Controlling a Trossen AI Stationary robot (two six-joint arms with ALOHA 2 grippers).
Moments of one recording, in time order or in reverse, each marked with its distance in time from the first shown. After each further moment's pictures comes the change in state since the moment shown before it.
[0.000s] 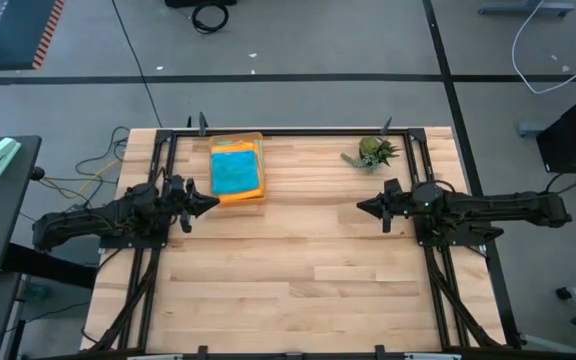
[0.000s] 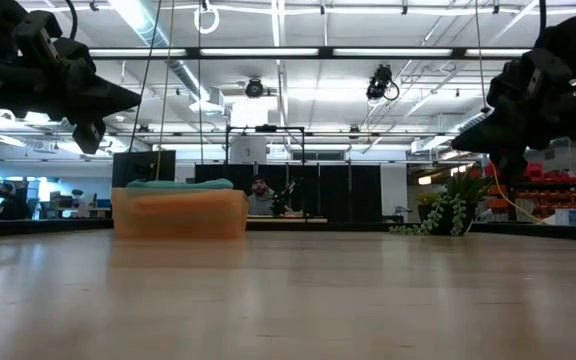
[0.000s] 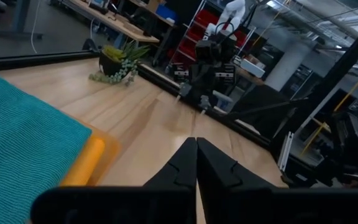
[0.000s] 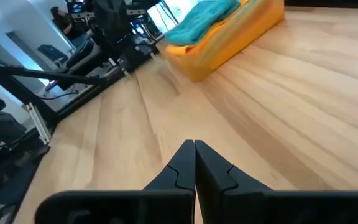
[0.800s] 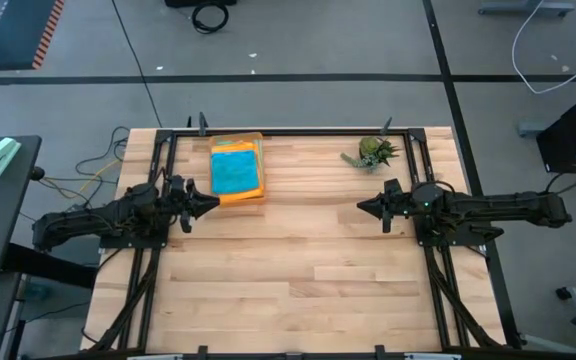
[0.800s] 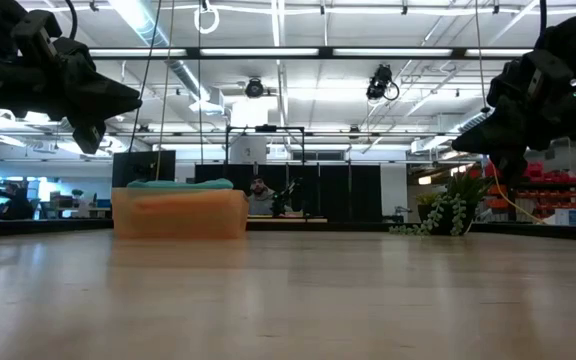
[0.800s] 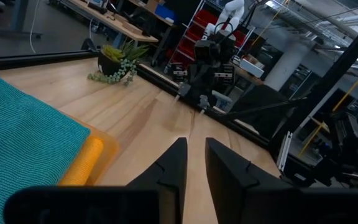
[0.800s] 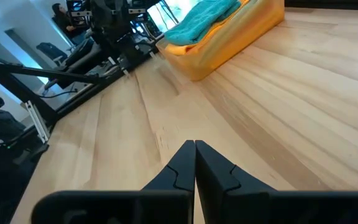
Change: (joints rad) left arm 0.000 0.002 -0.001 0.009 0.004 -0.005; right arm 0.000 0.000 0.001 -0.010 0.000 -0.010
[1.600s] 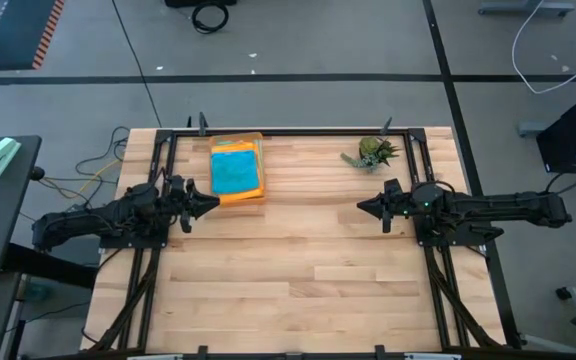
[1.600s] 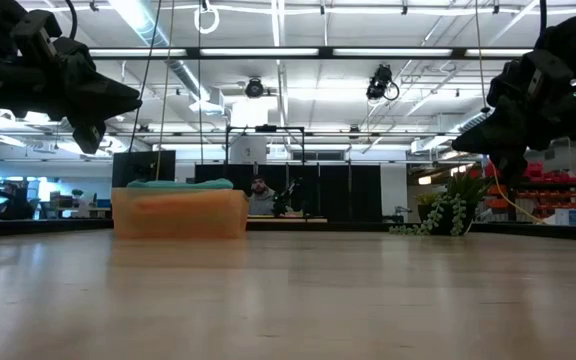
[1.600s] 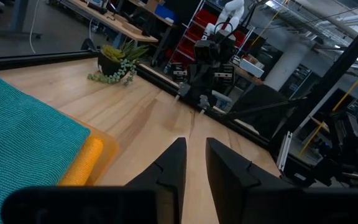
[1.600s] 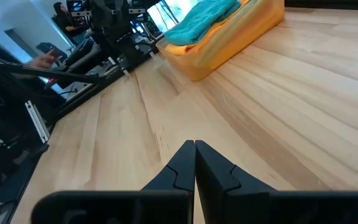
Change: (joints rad) left arm 0.000 0.000 0.000 0.001 0.000 0.000; right arm 0.000 0.000 0.000 0.000 0.000 0.000
